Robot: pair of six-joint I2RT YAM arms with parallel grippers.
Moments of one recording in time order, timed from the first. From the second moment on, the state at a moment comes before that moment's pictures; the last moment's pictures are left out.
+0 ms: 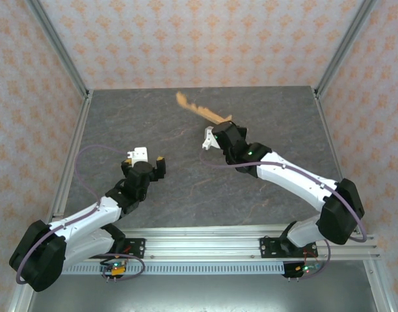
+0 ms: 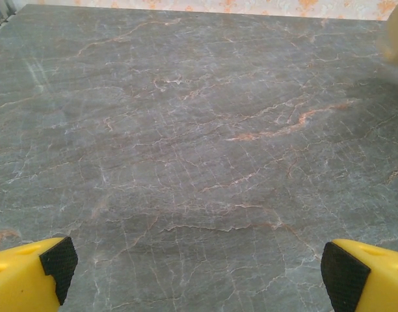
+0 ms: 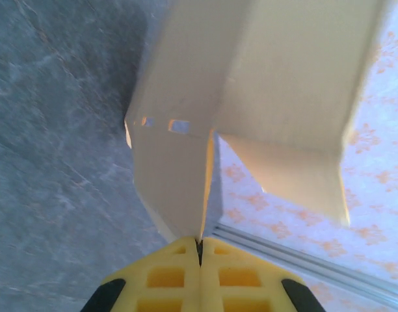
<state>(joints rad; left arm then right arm) -0.54 1.00 0.36 0.11 -0.58 -0.36 0.78 1.42 1.13 -0.40 0.74 -1.07</state>
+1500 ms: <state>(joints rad) -0.25 1.73 1.26 -0.67 0.37 -0.43 0.32 1.49 1.09 -0.60 -0.29 0.69</state>
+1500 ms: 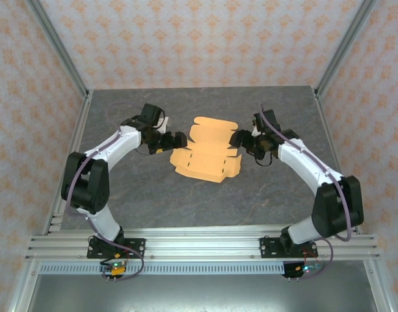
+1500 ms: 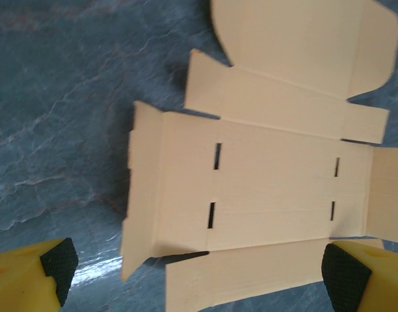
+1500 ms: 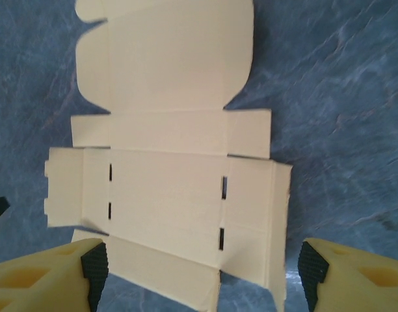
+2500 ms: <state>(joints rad) -0.23 1.84 1.21 -0.58 0.44 -0.41 0.30 1.60 1.08 -0.67 -0.28 0.61</state>
